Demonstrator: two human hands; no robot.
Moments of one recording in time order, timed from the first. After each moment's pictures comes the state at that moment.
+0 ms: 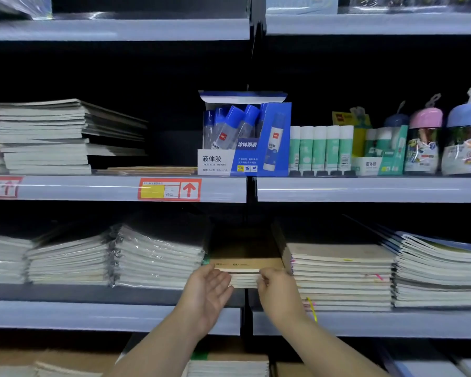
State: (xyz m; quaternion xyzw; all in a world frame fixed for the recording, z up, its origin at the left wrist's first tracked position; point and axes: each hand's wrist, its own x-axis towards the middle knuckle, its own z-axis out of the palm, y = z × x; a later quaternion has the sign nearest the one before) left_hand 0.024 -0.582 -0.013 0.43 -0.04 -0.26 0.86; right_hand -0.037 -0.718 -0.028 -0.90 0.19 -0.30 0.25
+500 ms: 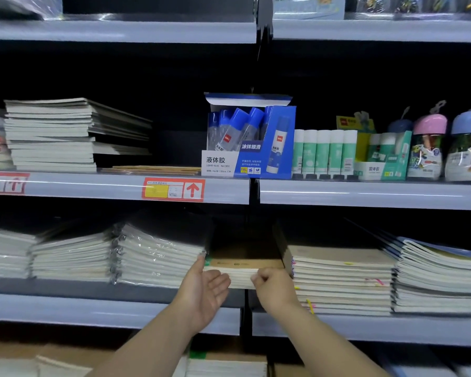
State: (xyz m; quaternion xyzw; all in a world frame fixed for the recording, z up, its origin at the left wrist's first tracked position) left_hand 0.031 -0.575 -0.007 0.45 -0.06 -0.29 0.84; right_hand -0.027 -0.718 -0.016 -0.86 0.23 -0.23 0.40
